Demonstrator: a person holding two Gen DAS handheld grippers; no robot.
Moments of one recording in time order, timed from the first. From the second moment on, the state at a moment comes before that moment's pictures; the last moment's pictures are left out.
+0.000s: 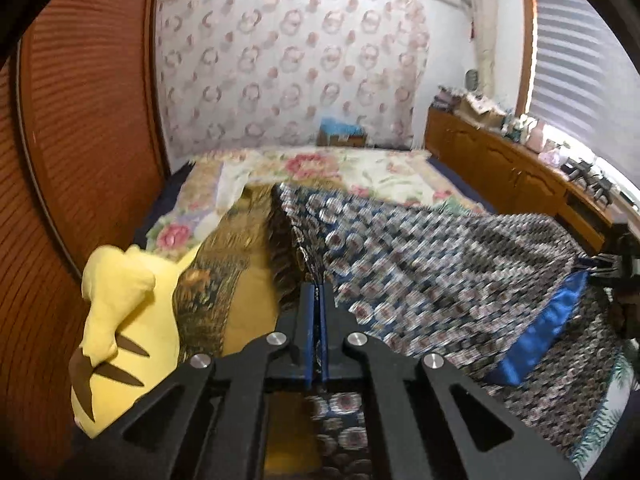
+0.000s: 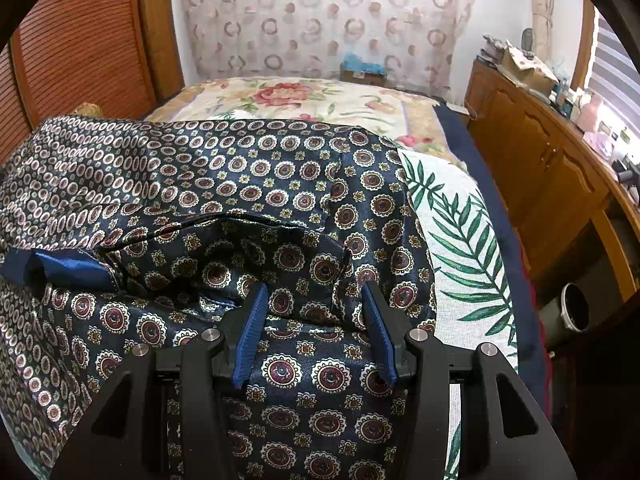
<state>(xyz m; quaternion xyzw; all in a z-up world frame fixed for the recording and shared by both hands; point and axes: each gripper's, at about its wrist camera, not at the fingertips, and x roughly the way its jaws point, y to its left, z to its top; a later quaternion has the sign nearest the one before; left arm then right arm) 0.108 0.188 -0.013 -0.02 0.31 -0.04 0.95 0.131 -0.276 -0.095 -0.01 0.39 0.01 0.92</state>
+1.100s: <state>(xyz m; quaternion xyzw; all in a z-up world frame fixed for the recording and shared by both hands) 0.005 0.175 0.015 -0.06 0.25 -0.04 0.96 0.015 -0.303 0.002 -0.03 0.25 0.06 0.97</state>
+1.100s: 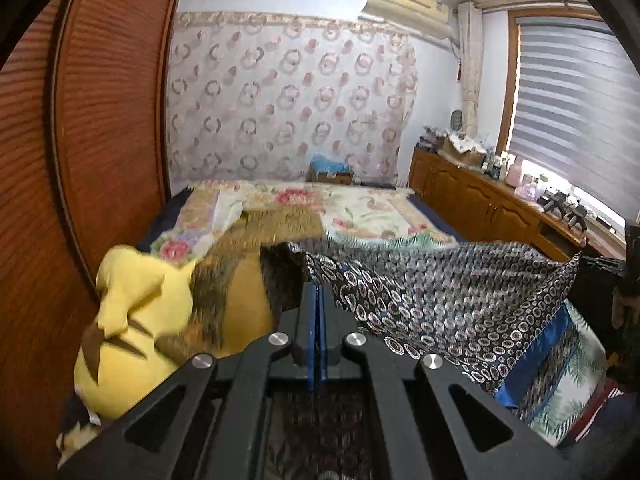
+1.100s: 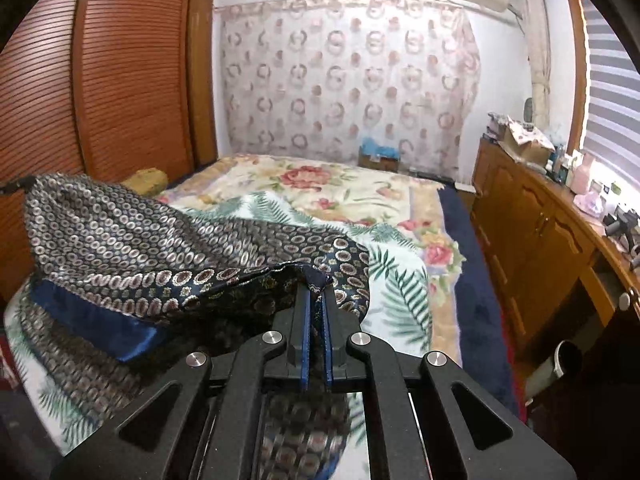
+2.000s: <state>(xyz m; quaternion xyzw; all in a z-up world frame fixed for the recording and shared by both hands) -0.014 0.166 -0.055 -0.08 0.32 -0.04 0.94 0.001 -0.299 -0.100 0.01 0.39 0.02 0.92</state>
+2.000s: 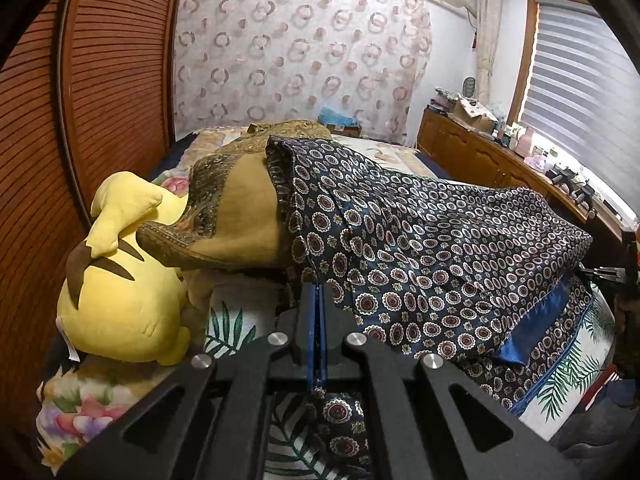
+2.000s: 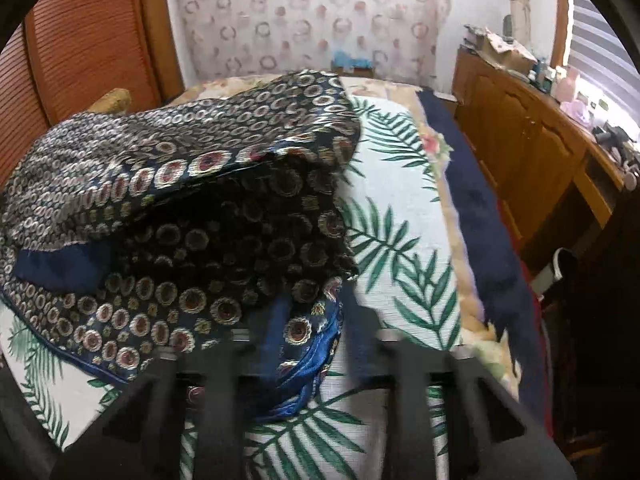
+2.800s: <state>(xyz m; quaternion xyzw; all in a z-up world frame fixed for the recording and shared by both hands) -0.019 0.167 -0.047 -0.07 0.31 -0.03 0.95 -0.051 -0.306 -0.061 0.03 0.36 0.00 0.93</state>
